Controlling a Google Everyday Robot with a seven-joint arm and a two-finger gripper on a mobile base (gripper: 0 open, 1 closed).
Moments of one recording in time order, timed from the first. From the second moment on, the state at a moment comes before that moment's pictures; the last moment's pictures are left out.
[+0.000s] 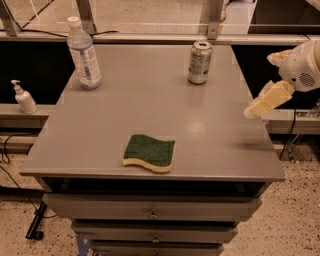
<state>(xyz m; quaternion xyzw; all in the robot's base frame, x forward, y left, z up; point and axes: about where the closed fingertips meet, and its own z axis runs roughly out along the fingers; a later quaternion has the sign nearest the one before) 0.575 -0.254 0.912 -0.49 0.79 0.06 0.36</state>
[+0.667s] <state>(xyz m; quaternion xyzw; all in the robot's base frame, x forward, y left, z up) 0.647 -0.245 0.887 -0.40 0.77 0.21 0.45</state>
